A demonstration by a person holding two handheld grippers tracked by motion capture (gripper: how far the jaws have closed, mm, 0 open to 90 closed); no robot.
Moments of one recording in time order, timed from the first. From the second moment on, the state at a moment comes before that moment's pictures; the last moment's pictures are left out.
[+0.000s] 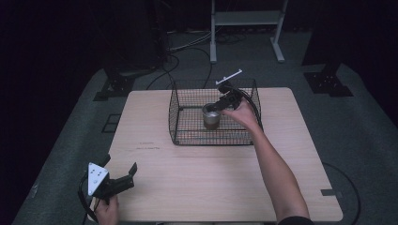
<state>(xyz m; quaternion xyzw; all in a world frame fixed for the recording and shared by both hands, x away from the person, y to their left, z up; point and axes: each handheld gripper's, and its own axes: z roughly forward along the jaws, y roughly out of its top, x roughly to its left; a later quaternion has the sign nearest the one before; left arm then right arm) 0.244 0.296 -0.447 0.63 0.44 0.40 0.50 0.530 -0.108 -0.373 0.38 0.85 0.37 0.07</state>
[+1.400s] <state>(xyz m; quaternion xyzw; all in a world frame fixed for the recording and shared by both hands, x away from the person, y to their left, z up) 0.243 0.292 -0.446 0.64 0.43 0.40 0.49 0.468 -0.148 -0.336 0.35 0.84 0.40 0.07</state>
